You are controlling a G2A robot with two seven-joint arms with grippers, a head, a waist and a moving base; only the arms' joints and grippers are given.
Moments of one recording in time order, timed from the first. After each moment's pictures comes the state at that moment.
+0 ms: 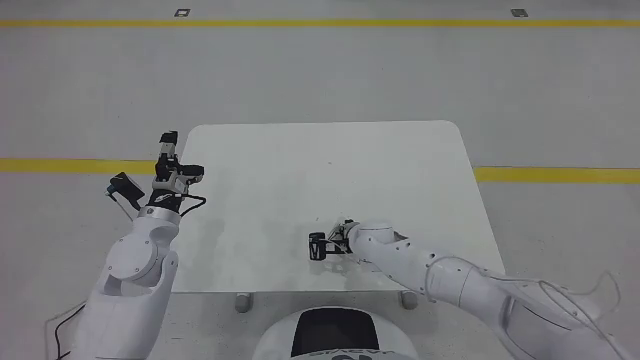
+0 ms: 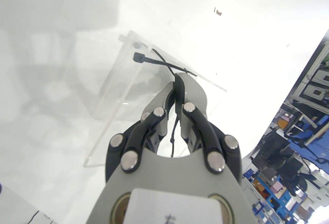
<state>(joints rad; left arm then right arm) 1.73 -1.15 -1.60 -1.80 -0.42 0.00 0.00 -0.91 -1.28 0.19 -1.13 -1.54 -0.34 0.61</state>
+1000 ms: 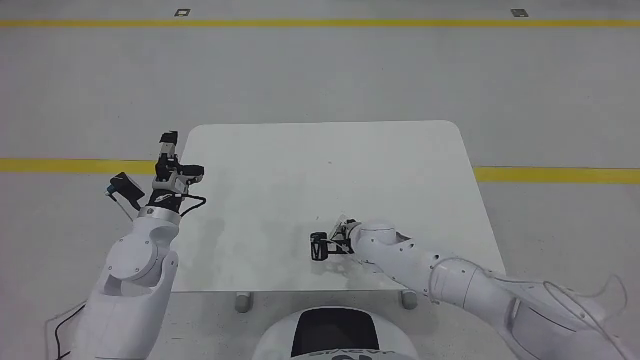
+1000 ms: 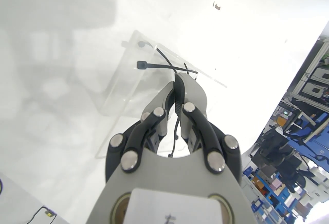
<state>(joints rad) 1.73 -1.15 -1.60 -1.80 -0.42 0.00 0.00 -0.92 -1.25 0.21 -1.19 -1.56 -0.34 0.64</state>
